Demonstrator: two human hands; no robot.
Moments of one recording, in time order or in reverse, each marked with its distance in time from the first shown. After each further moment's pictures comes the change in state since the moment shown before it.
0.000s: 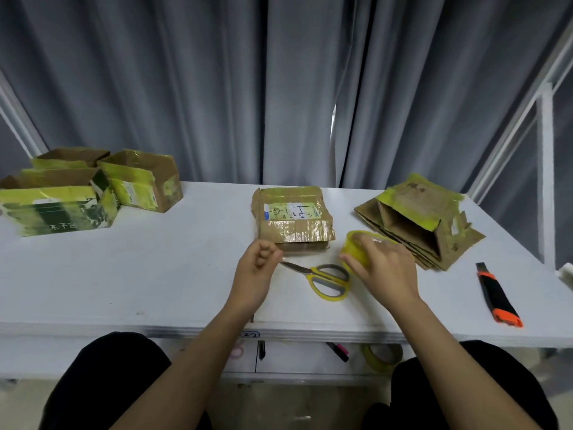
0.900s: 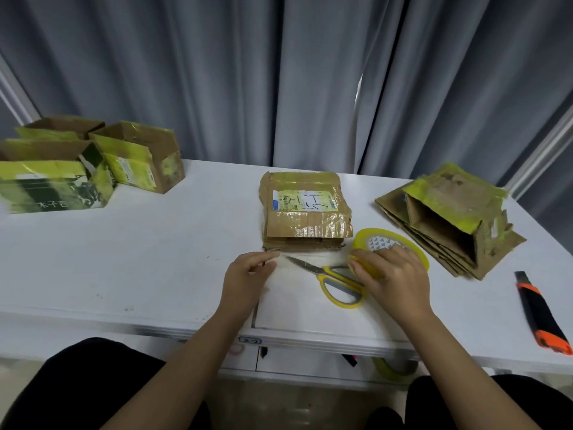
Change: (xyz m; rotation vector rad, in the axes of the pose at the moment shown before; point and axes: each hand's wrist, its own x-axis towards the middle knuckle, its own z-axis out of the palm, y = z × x) left_hand 0.025 -0.056 -0.012 0.096 0.040 -0.086; right_hand -0.014 0.013 0.056 0.126 0.023 -0.068
